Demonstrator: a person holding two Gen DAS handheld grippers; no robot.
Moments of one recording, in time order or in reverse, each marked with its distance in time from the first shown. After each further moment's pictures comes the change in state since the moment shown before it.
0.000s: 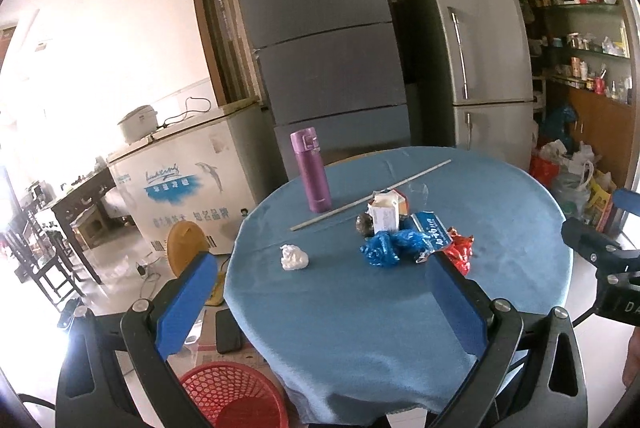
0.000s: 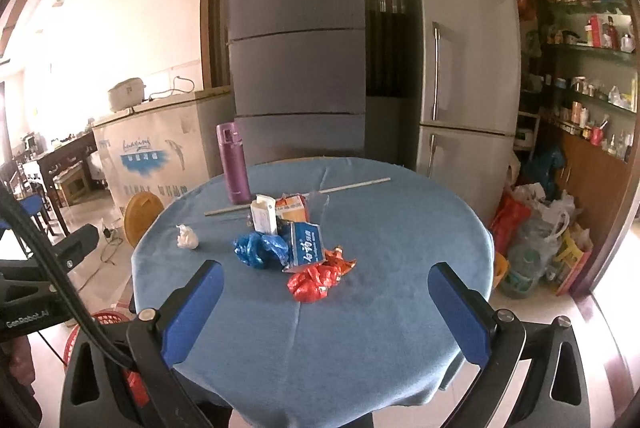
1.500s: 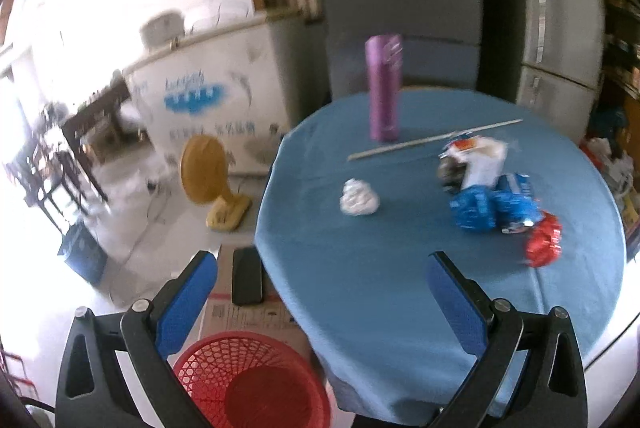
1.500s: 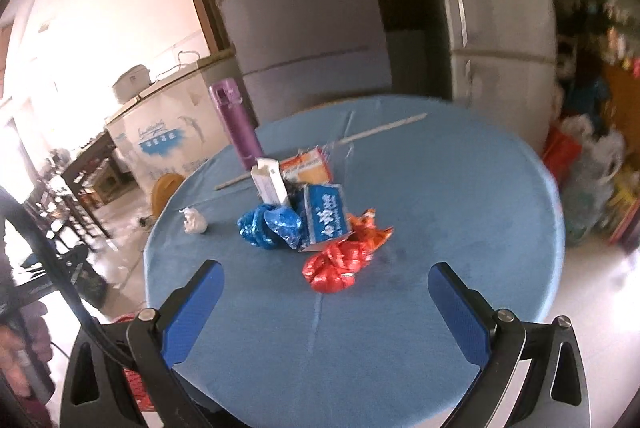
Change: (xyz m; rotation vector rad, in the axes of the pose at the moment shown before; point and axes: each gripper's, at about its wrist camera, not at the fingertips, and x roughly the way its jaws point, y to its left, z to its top) left arm 0.146 0.106 -0.024 -0.150 0.338 0.072; right arm 0.135 -0.033 0.001 0.150 0.244 0.195
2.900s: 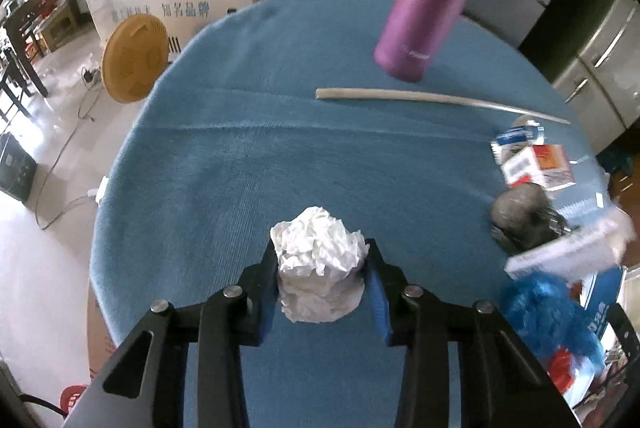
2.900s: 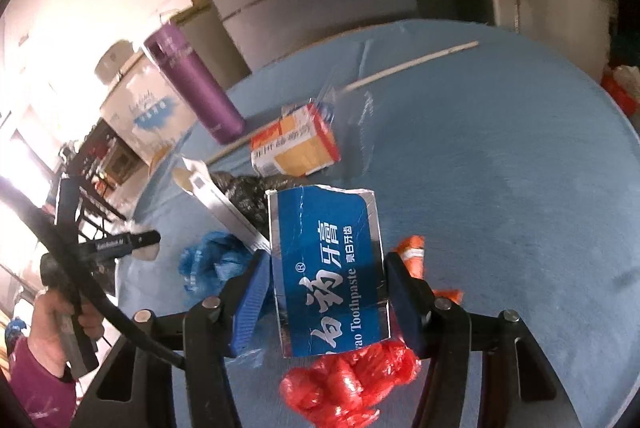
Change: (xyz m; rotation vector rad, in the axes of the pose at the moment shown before) left arm 0.242 -0.026 0.054 -0.189 0.384 -0.184; right arm 0.183 -0.028 0.049 0.080 0.191 0.085
